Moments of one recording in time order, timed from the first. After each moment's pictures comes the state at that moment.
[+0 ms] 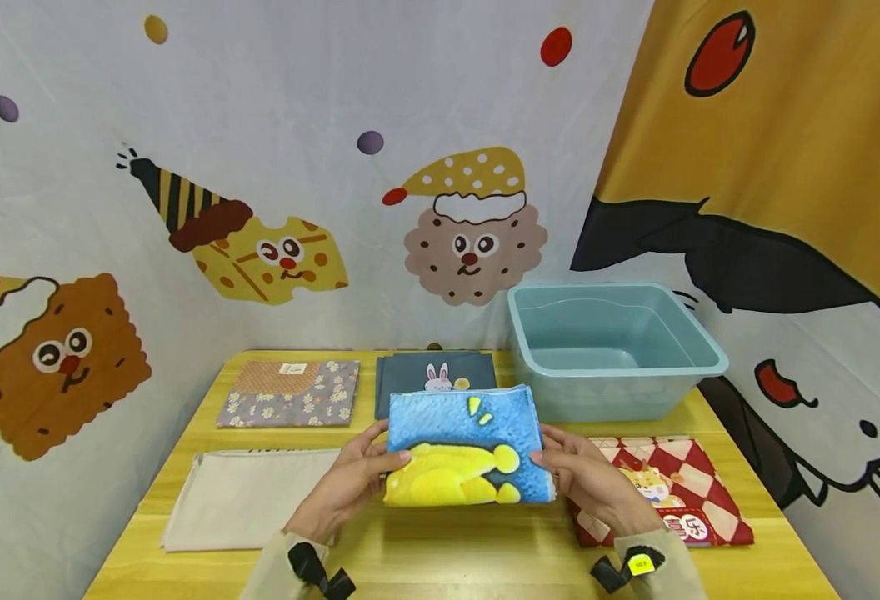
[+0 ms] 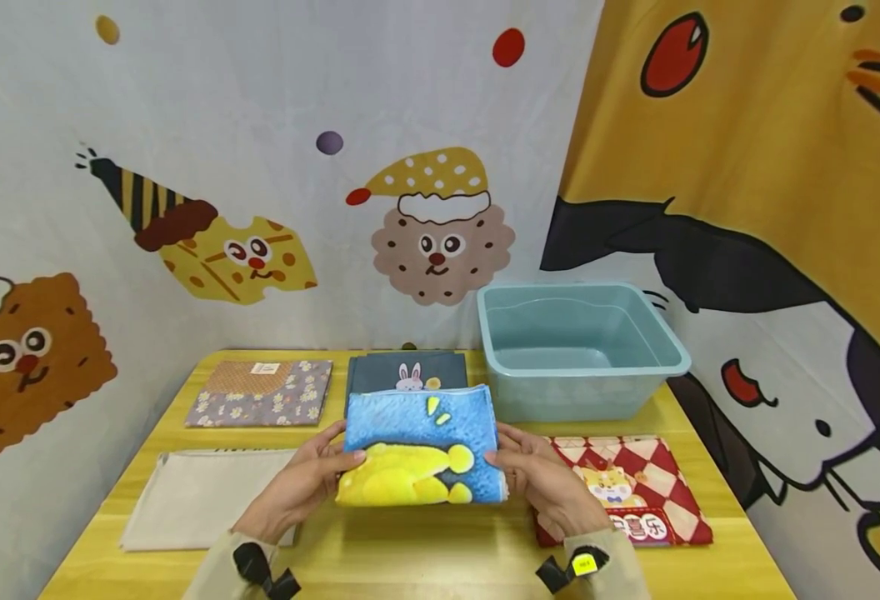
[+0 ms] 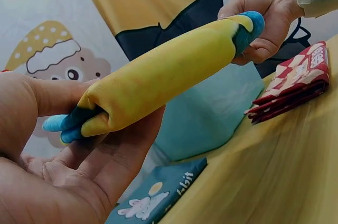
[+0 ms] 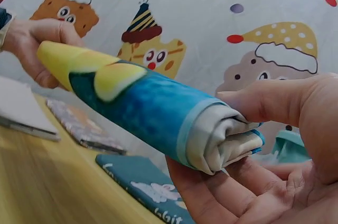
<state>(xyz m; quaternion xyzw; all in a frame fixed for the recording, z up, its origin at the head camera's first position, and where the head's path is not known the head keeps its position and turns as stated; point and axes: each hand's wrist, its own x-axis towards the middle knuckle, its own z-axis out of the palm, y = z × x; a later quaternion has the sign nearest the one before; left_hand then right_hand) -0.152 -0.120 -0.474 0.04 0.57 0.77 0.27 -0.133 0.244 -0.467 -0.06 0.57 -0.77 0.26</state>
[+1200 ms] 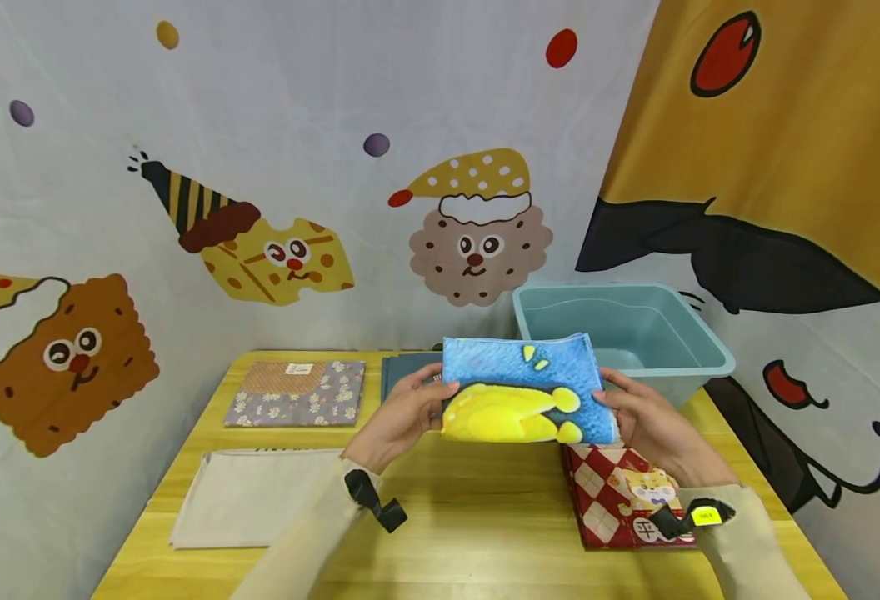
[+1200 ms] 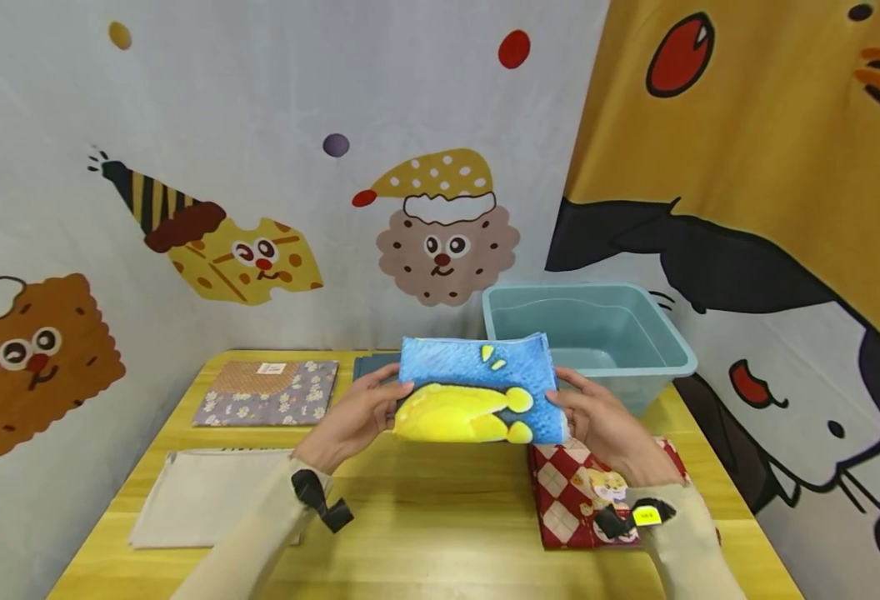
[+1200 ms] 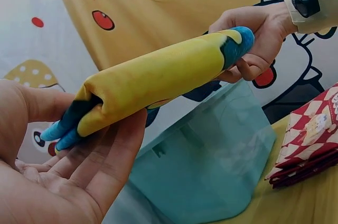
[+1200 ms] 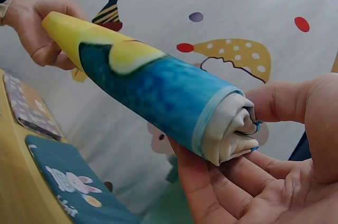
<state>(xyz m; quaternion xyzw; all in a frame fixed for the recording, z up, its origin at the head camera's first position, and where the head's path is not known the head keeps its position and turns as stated) -0.202 -0.058 -0.418 0.07 0.55 0.80 0.25 -0.158 0.306 -0.398 -0.06 0.59 -0.77 0.21</state>
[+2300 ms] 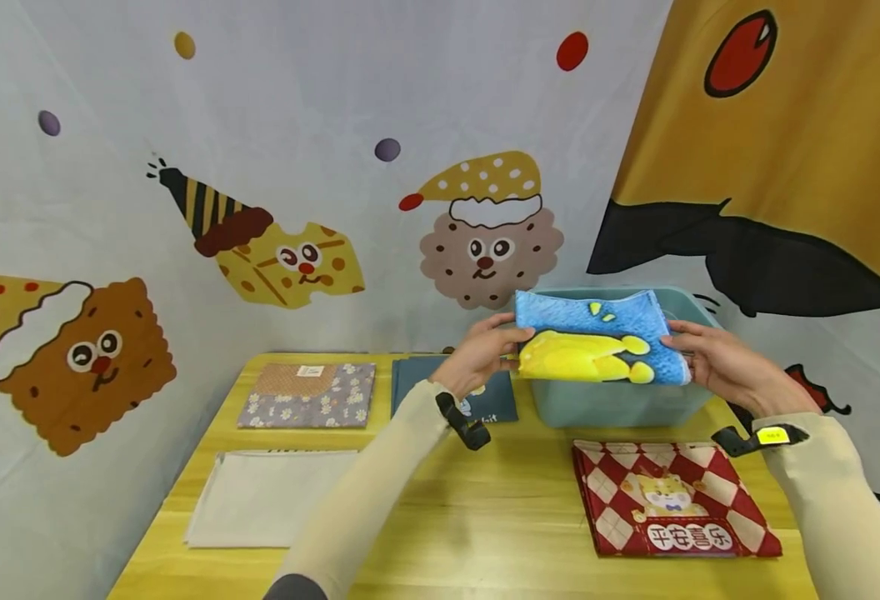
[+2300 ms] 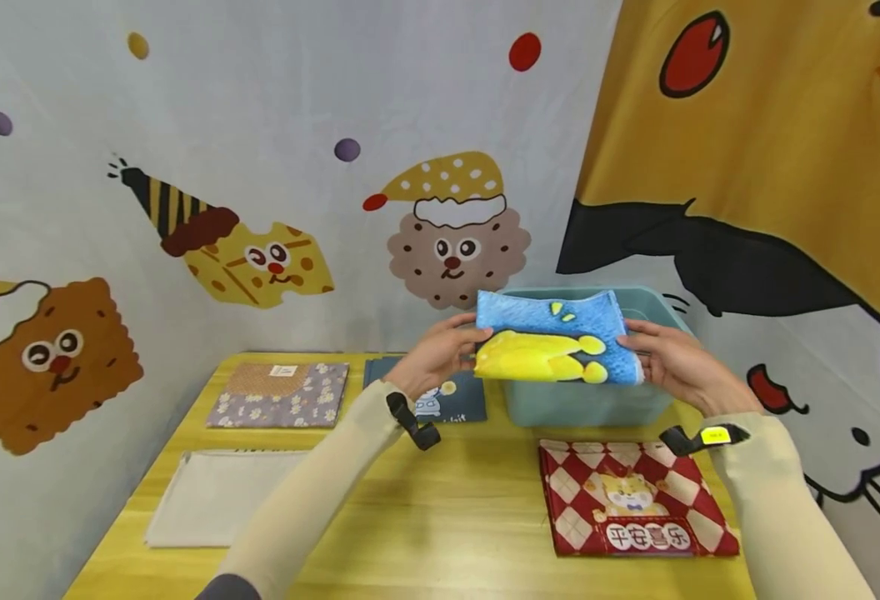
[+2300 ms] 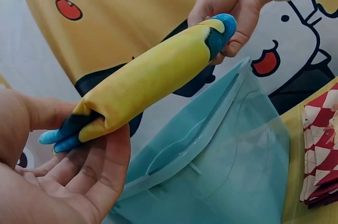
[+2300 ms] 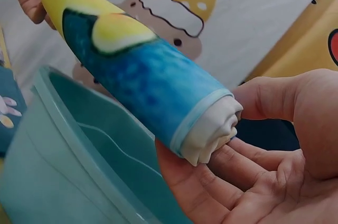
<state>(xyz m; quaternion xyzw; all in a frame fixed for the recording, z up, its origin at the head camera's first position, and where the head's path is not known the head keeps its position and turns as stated) -0.278 0.039 -0.381 0.06 0.59 0.77 0.25 -0.219 0.395 -0.347 0.00 0.68 -0.71 0.19</state>
